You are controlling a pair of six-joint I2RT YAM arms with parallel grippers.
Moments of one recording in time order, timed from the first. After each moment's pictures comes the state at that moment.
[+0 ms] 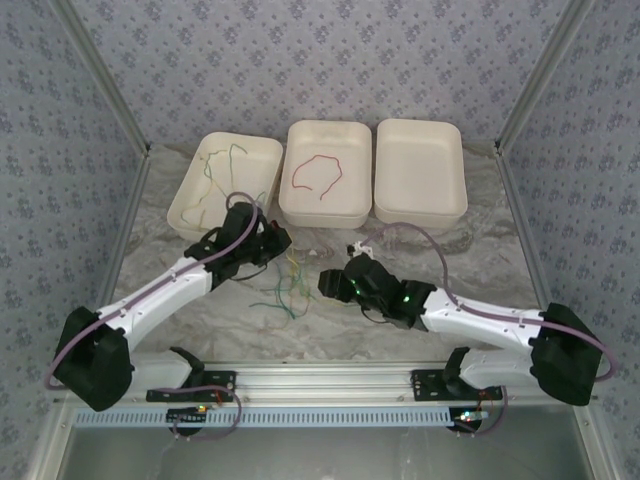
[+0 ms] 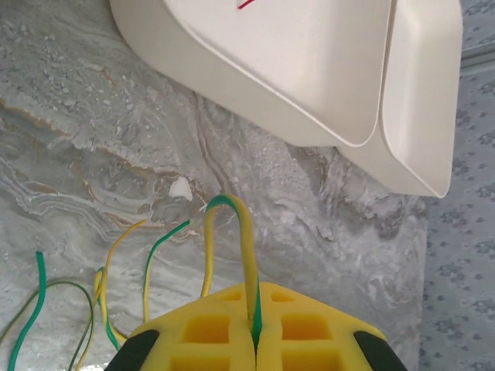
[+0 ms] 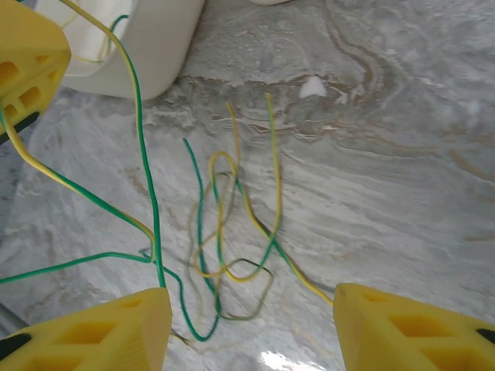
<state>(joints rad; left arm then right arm) -0.58 1.25 0.84 -0.25 0.14 -1.03 1.00 1.21 0.66 -0.11 0.14 0.92</state>
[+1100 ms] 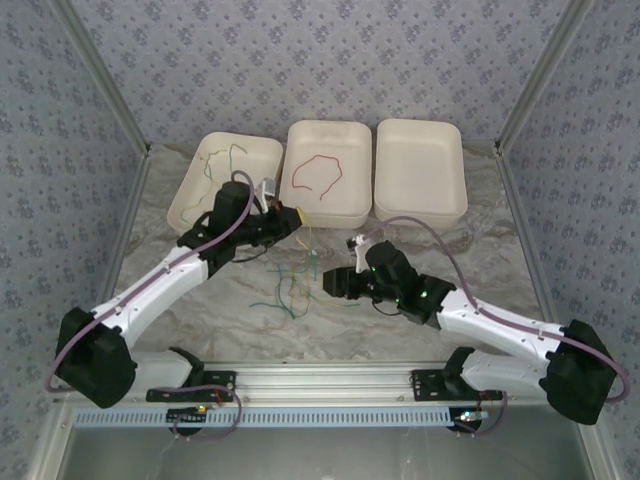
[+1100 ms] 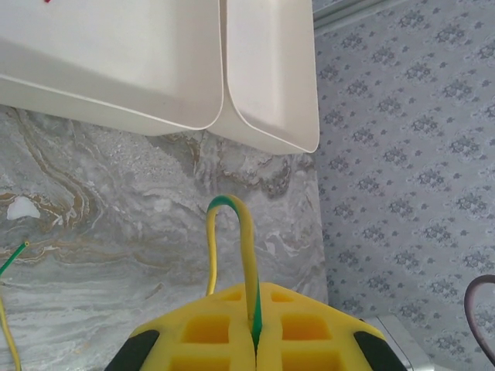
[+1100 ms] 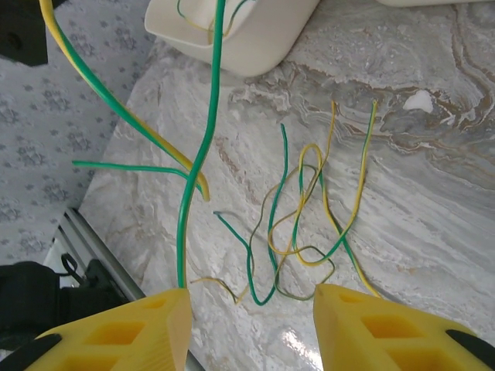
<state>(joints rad) -0.55 1.27 0.96 -0.18 0.42 -0.97 0.88 1.10 0.65 -0.08 -0.18 0.69</state>
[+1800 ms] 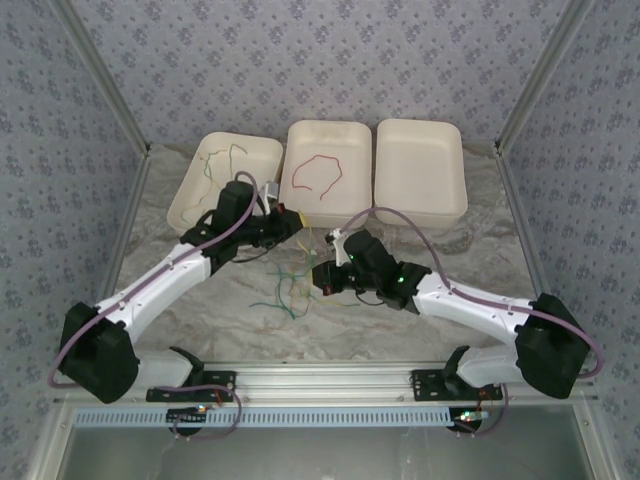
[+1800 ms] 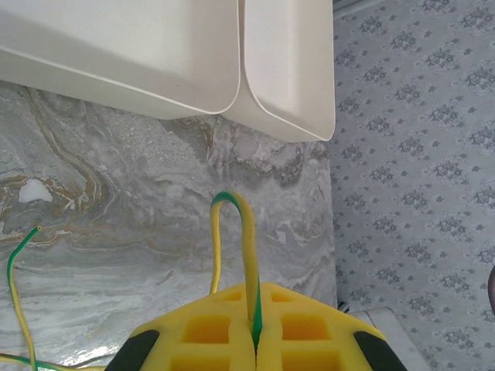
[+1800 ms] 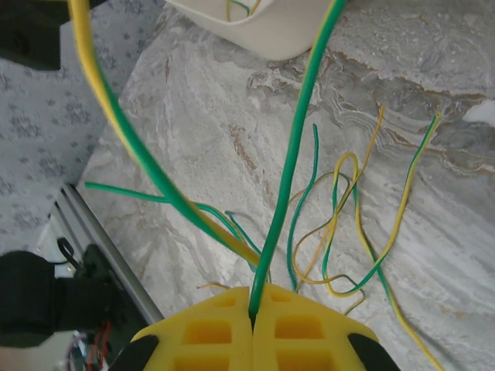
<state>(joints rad) -0.55 1.30 0.98 -0.22 0.43 -0.96 0.89 1.29 0.78 -0.07 -0.22 0.64</state>
